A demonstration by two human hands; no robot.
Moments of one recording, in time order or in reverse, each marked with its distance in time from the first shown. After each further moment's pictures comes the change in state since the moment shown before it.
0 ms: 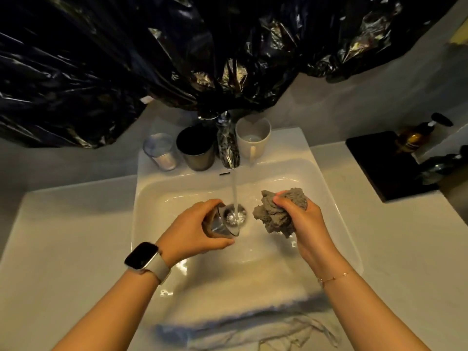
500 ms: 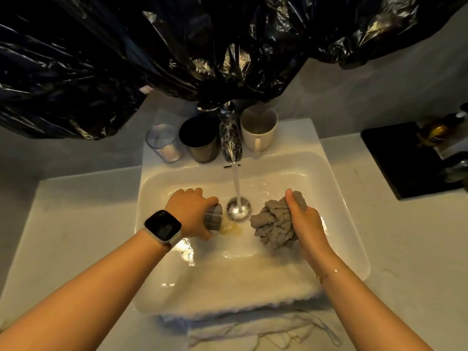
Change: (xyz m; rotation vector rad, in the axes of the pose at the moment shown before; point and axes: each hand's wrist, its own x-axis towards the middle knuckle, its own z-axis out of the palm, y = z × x) left_hand 0.035 -0.003 -0.009 0.852 -0.278 -0.114; right_hand 0.022 0.026 -0.012 -0.205 0.022 0.145
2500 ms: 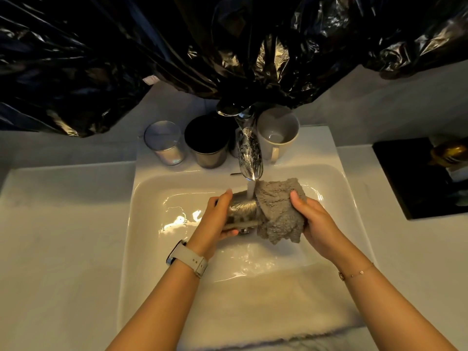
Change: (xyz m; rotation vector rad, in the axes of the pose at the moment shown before) left_hand 0.045 0.036 0.031 -1.972 0.013 -0.490; right_hand 0.050 -0.025 0.016 0.045 -0.518 -0.118
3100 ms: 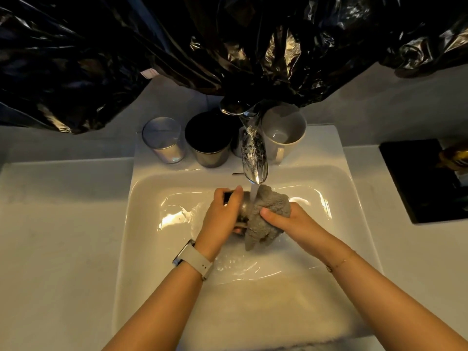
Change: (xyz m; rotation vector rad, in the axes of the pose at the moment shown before) left_hand 0.007 0.008 0.013 0.153 0.113 0.152; right_hand 0.027 0.013 0.014 -0.246 -0.081 0.083
